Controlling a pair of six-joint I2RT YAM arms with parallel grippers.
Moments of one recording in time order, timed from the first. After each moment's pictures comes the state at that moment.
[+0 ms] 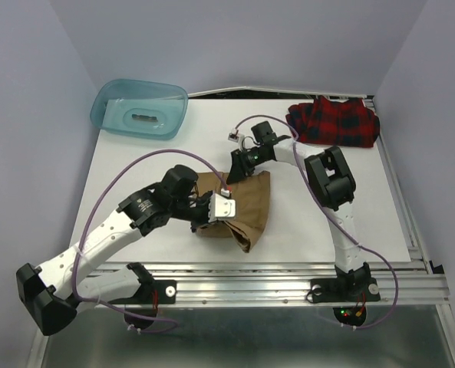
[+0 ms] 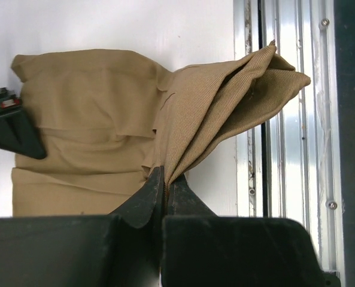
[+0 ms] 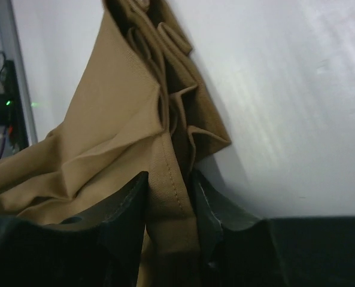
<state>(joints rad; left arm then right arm) -0.80 0.98 0.93 -0.71 0.55 0.64 0.45 2.34 1.73 -0.41 -0.92 -0.07</state>
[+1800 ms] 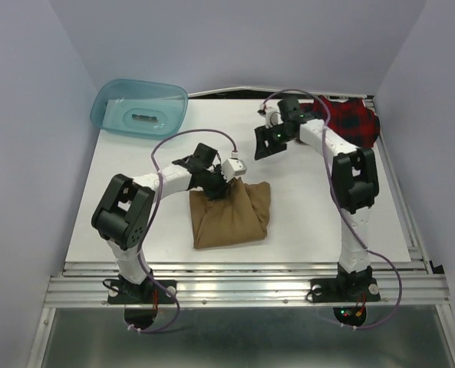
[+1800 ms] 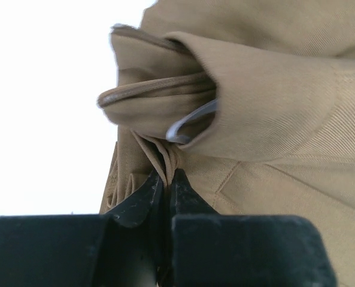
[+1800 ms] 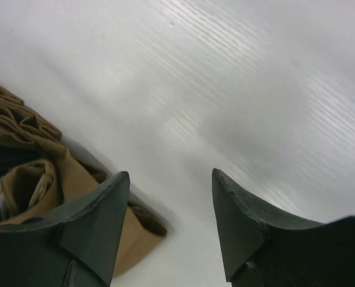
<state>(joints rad) -0.54 1.75 1.05 -0.30 0.43 0.48 0.34 2.20 1.84 -0.67 -0.51 -0.07</state>
